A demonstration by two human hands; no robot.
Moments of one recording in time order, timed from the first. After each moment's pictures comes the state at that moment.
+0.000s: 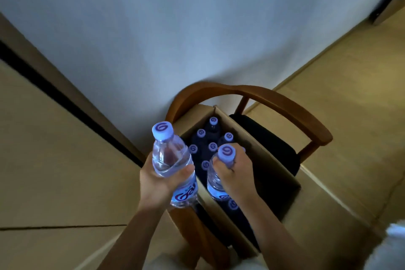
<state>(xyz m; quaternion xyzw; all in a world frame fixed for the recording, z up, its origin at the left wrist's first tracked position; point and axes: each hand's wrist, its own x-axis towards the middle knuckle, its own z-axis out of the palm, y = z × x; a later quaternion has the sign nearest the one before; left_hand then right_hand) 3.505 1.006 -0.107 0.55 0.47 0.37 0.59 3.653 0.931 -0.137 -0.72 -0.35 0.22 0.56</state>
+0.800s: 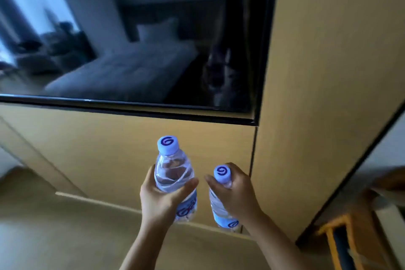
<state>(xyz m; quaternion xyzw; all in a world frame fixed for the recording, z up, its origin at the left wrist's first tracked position) 3.025 0.880 -0.024 0.40 0.60 0.64 0.25 3.172 0.950 -0.057 -0.41 -0.69 0.36 0.47</state>
